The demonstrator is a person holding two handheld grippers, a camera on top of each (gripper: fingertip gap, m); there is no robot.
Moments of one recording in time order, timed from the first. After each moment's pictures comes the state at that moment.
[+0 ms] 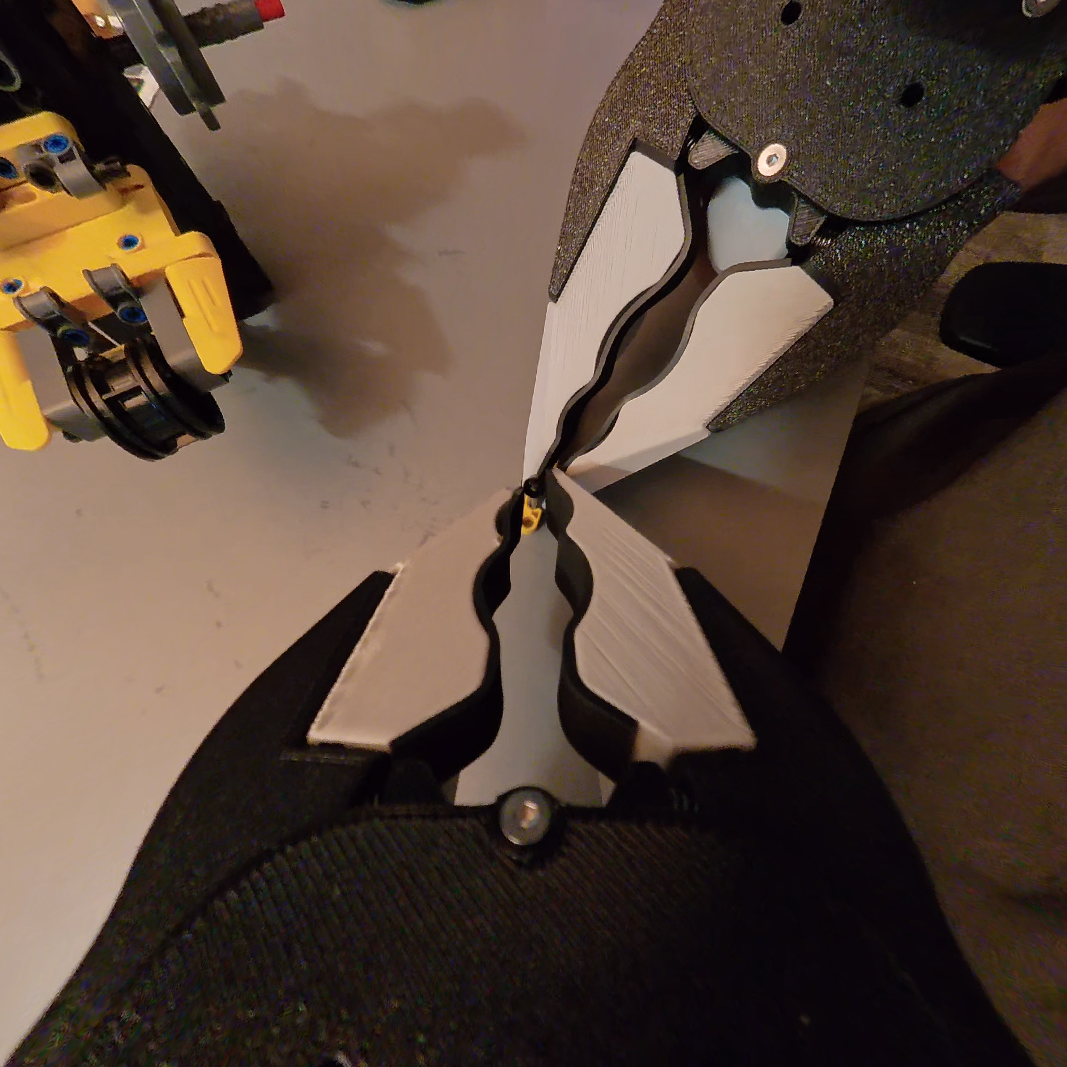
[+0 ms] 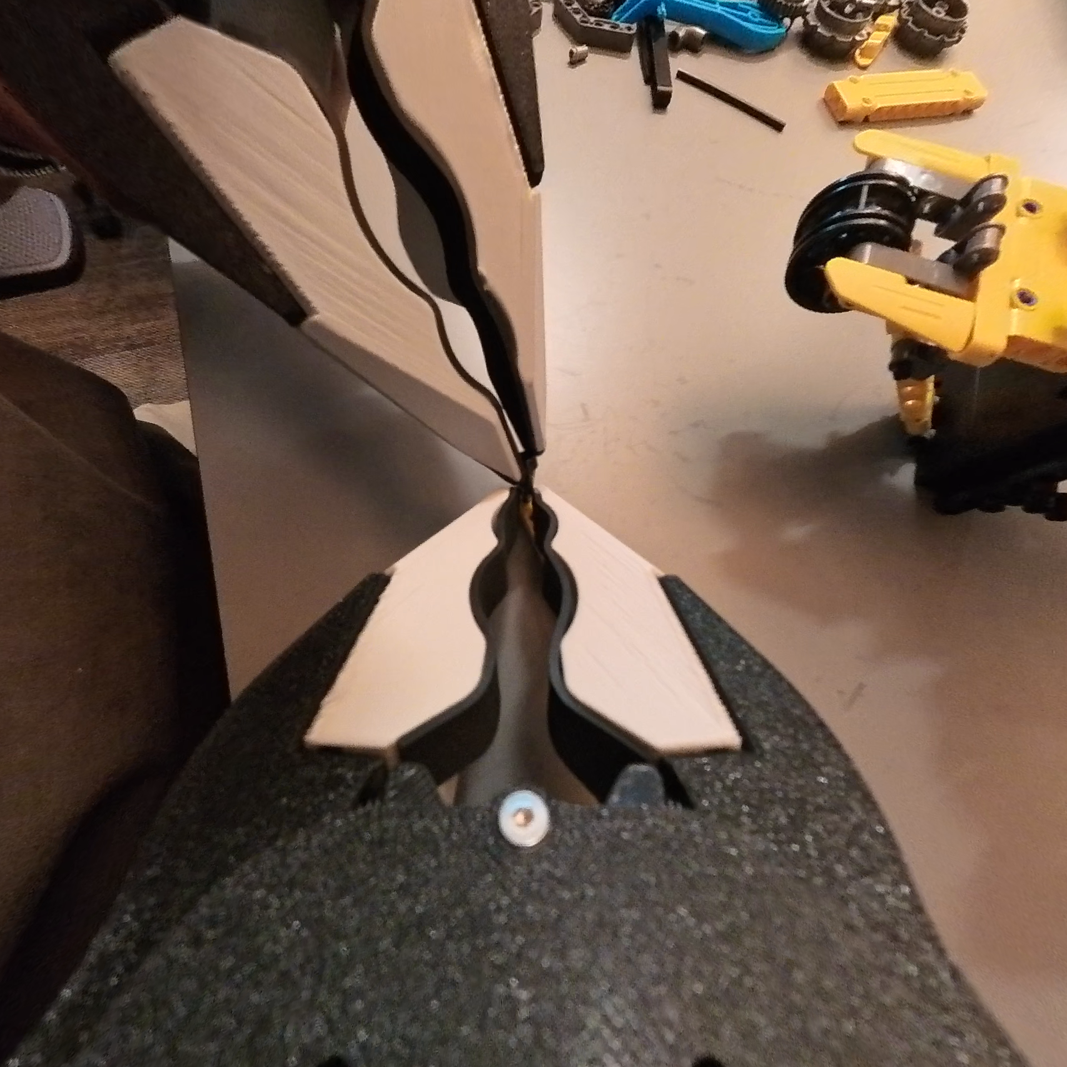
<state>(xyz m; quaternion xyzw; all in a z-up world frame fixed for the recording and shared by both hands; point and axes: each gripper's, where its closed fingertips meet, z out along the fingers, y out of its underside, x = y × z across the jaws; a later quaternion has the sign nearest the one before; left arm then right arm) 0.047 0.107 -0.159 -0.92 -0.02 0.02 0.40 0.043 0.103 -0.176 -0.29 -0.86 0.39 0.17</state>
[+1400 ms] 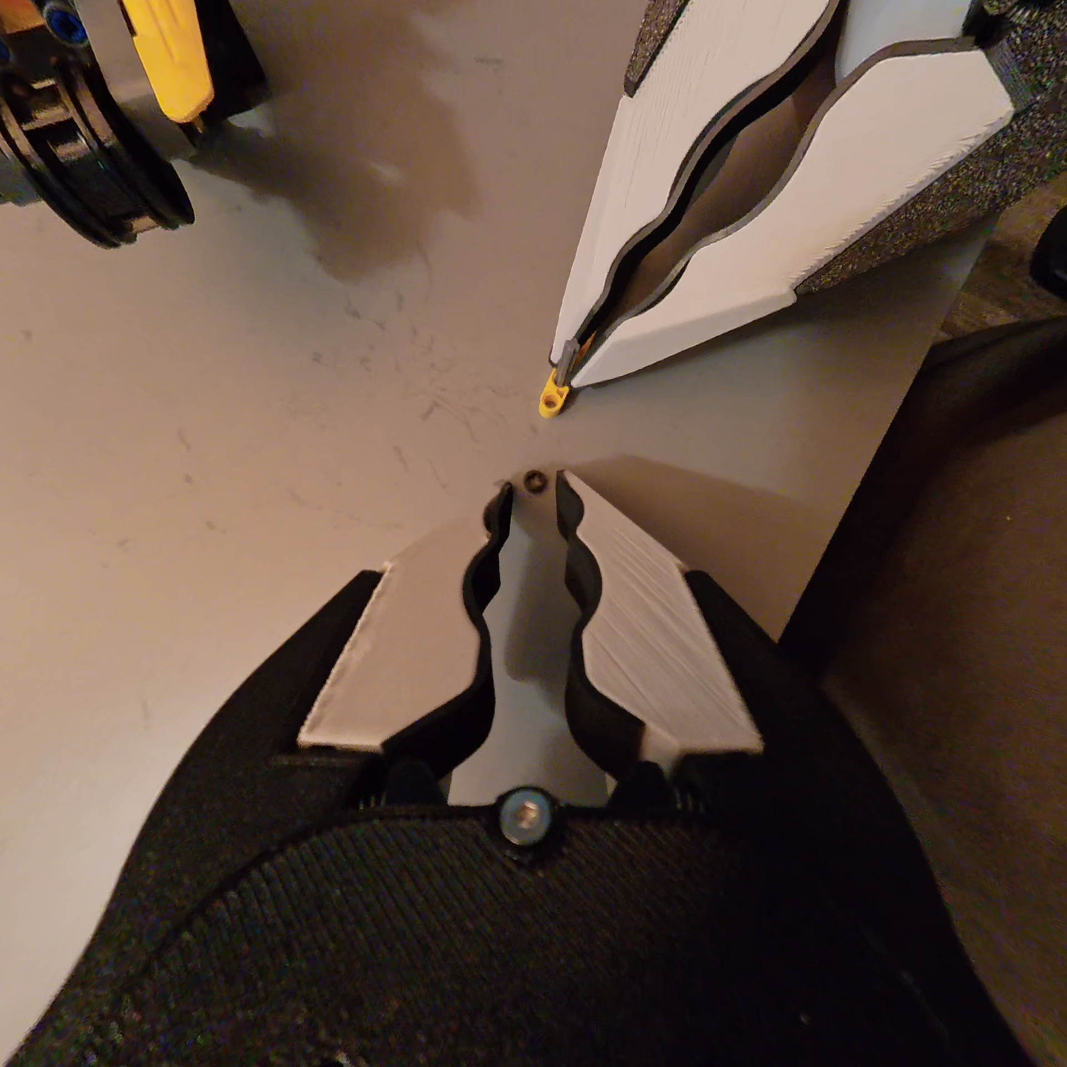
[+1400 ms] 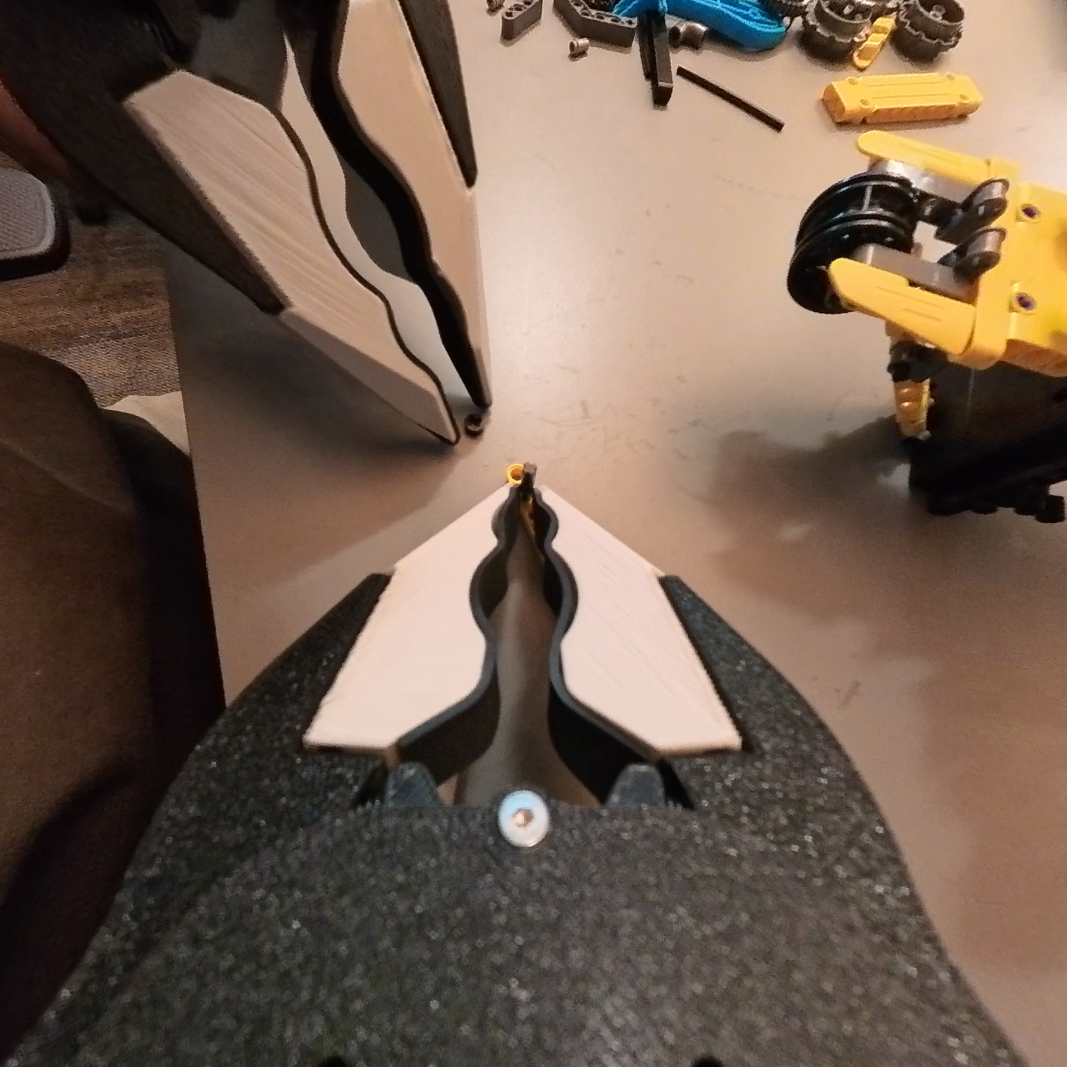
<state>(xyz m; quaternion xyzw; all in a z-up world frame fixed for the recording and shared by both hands) 0.044 0.071 -0.187 -0.94 -0.08 0.02 0.33 0.043 0.103 -0.178 -0.28 -0.86 0.38 0.18</state>
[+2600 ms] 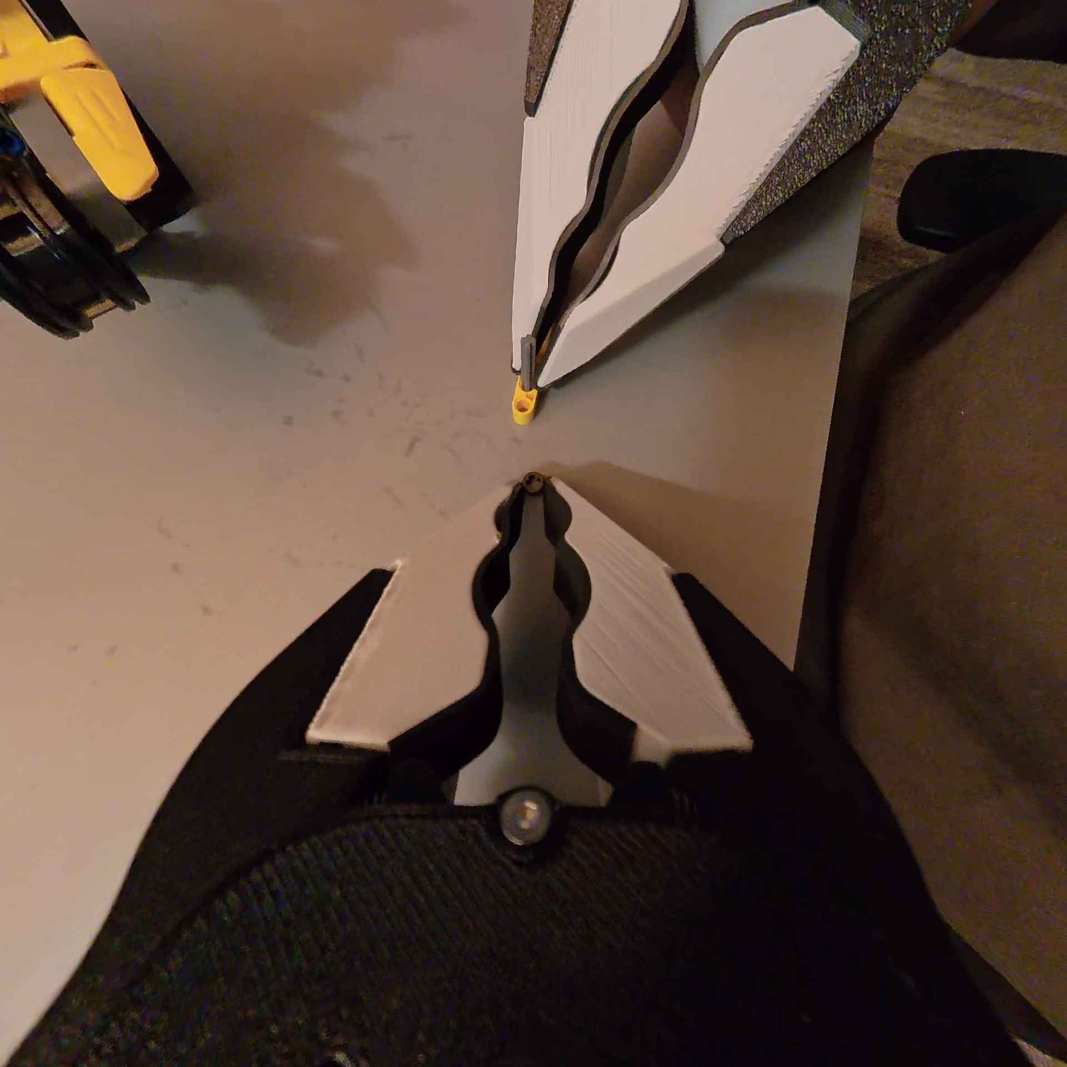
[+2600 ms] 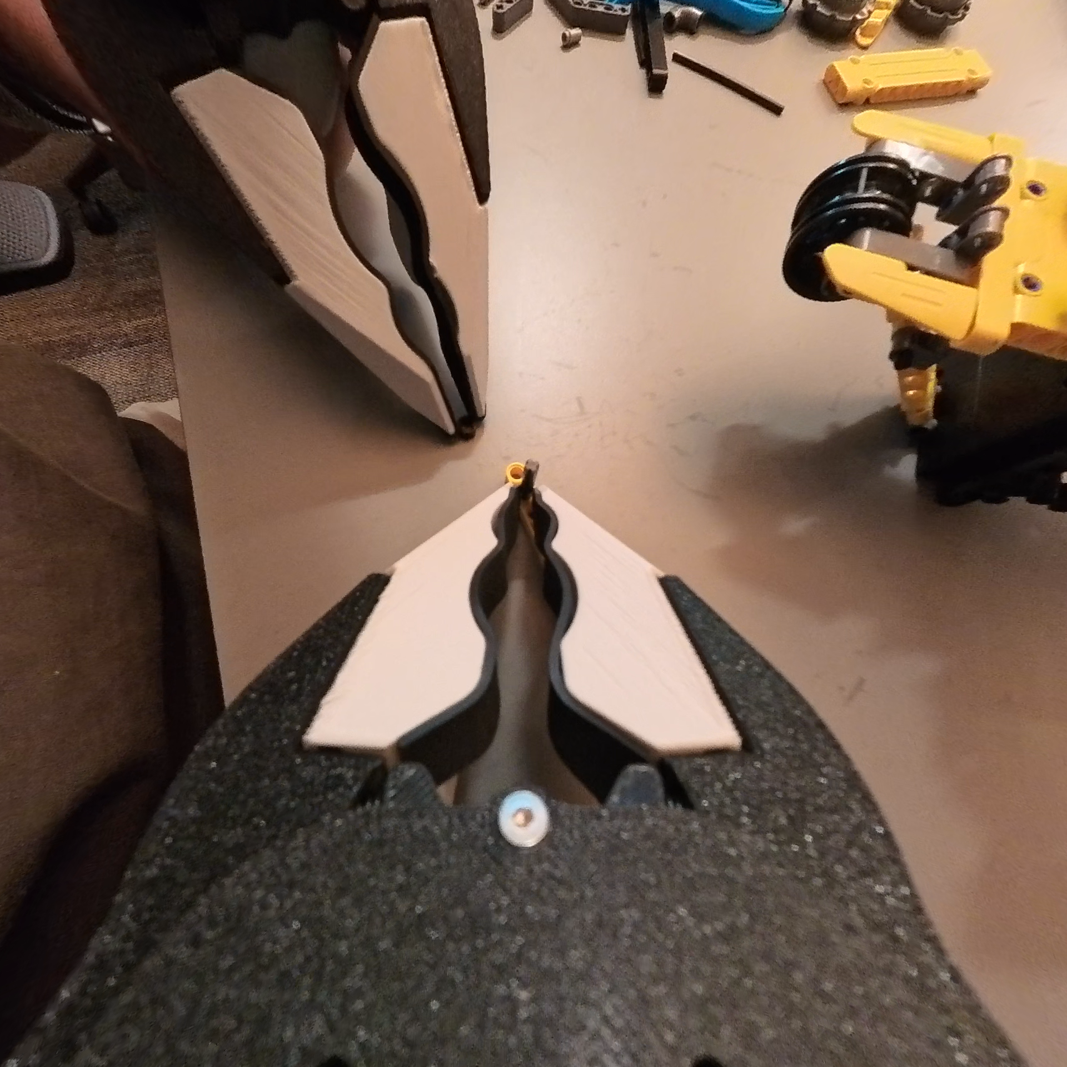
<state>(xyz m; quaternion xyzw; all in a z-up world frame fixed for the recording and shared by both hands) 0.047 0.074 -0.187 -0.92 0.03 -0.03 0.39 0.042 0.104 -0.179 -0.29 -0.86 0.38 0.17</state>
